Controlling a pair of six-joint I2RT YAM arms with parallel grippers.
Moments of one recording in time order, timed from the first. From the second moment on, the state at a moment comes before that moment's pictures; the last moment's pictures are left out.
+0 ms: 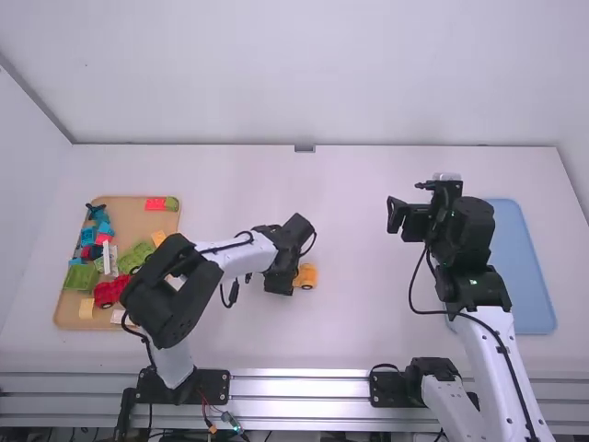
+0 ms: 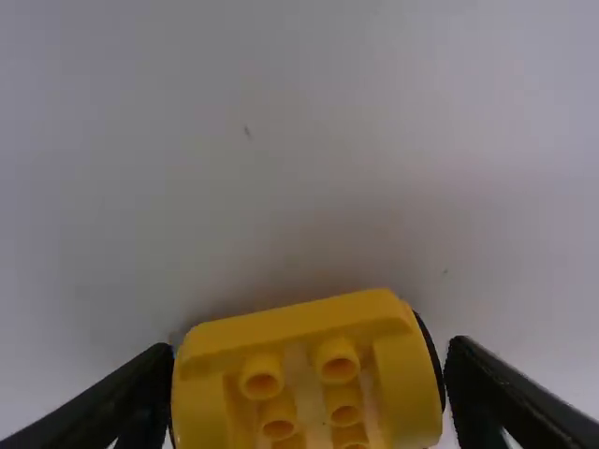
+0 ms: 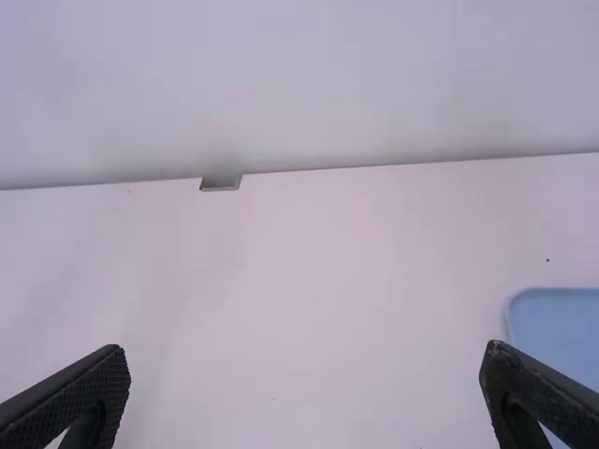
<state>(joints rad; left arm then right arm) -0.63 1.85 1.02 -0.55 0.01 -2.07 0.02 0.93 0.76 -0.28 -0.20 0.10</state>
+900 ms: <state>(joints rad) -0.58 1.85 1.56 -1.46 -0.21 -1.77 0.02 0.93 0.76 -0.28 -0.20 0.10</state>
